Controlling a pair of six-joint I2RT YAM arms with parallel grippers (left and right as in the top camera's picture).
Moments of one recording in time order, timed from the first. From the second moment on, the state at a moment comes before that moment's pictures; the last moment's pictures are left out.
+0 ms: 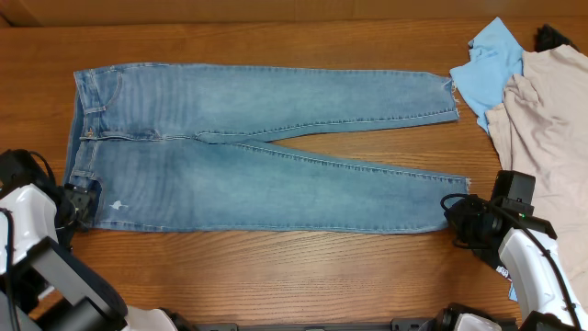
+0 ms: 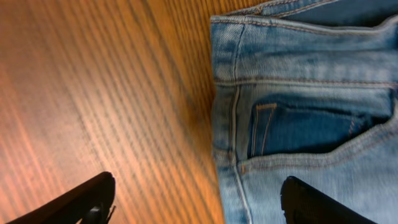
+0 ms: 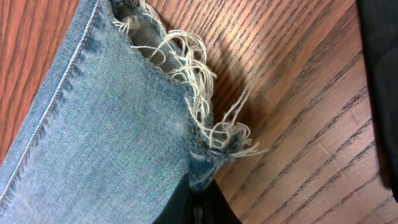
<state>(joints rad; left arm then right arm) 0.70 1.67 1.06 -0.78 -0.16 -0.58 -0.33 1.26 0.56 -0.59 -0.16 0.68</state>
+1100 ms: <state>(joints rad) 0.70 1.27 1.06 -0.90 -0.09 -0.55 -0.33 1.24 0.92 -0.94 -0.11 0.60</state>
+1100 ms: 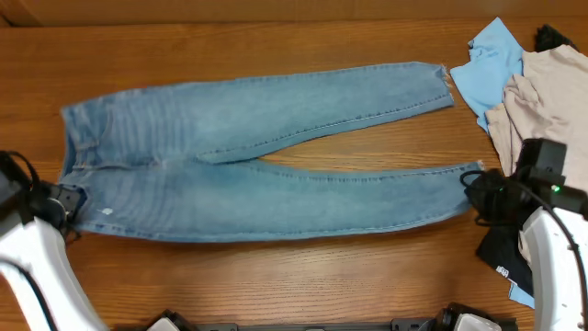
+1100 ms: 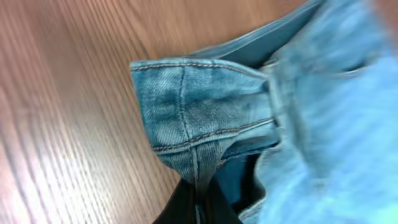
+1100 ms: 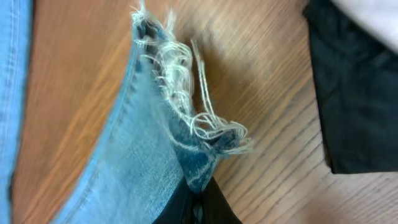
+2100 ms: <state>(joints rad) 0.69 1.47 1.08 -0.53 -0.05 -0.55 -0.12 1.93 1.89 -1.28 -0.08 0.34</state>
